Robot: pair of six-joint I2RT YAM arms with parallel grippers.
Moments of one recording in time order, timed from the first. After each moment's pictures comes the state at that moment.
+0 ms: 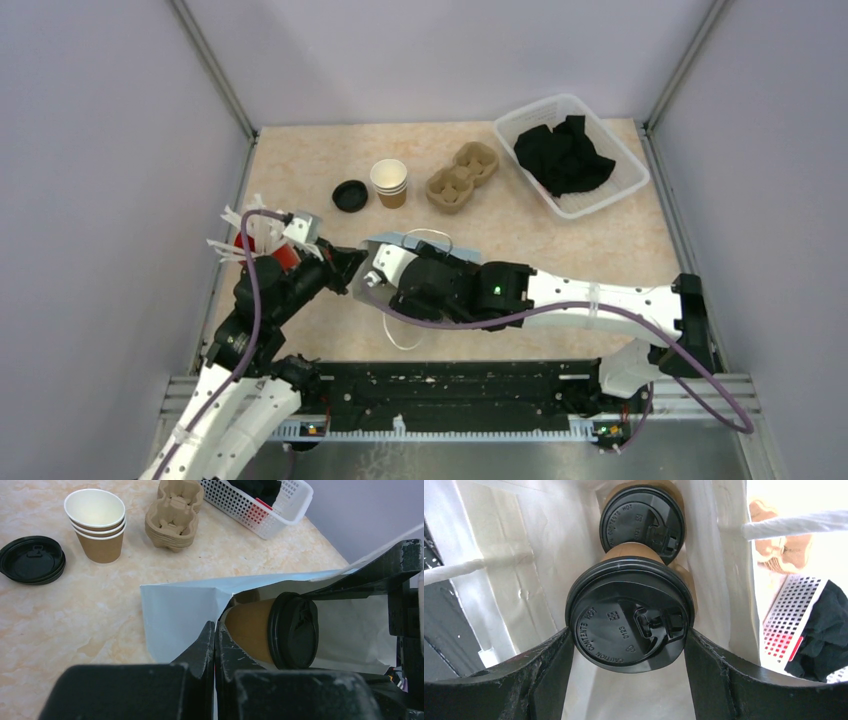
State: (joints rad) left arm -0.44 0.48 0.70 -0.34 0.22 -0.32; right arm 1.38 1.49 1.43 -0.77 0.54 -0.06
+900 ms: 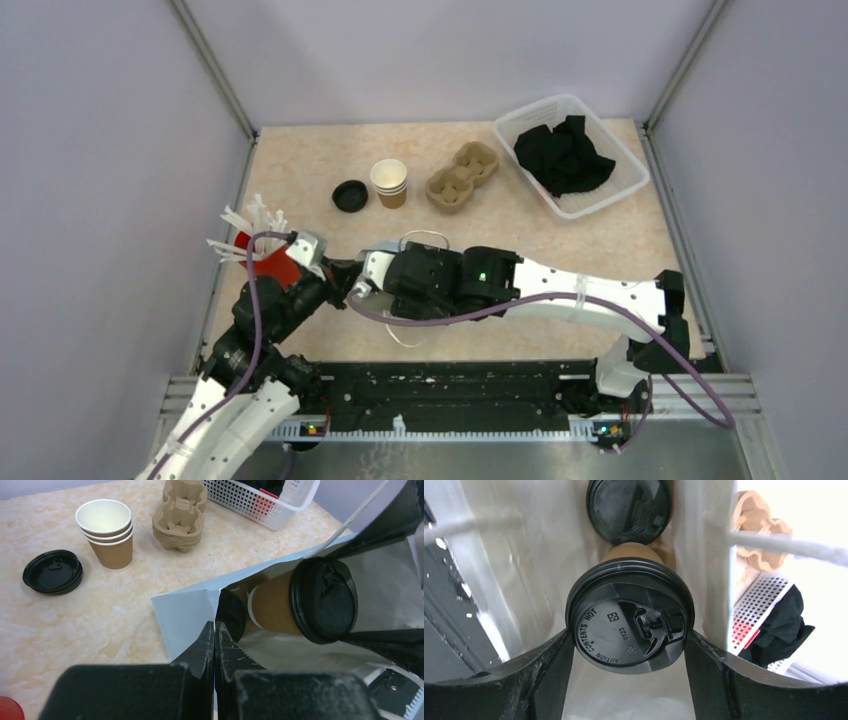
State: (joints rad) left arm -0.55 0.35 0.62 -0.37 0.12 -0.20; right arm 1.38 1.62 1.71 -1.11 0.50 -0.19
